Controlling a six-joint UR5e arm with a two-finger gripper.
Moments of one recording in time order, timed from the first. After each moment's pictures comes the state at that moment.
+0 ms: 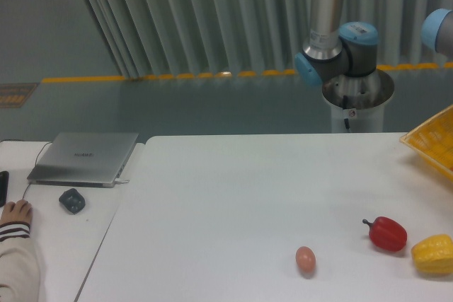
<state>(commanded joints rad) 2.72 -1.78 -1.62 -1.26 1.58 1.84</state>
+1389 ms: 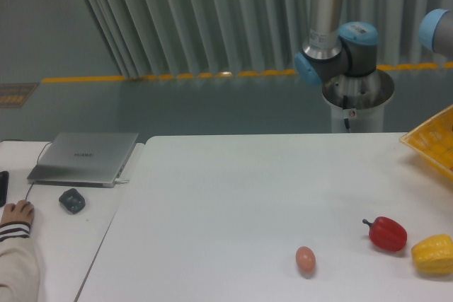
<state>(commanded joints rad) 2.64 -1.78 -1.61 -1.22 1.58 1.63</state>
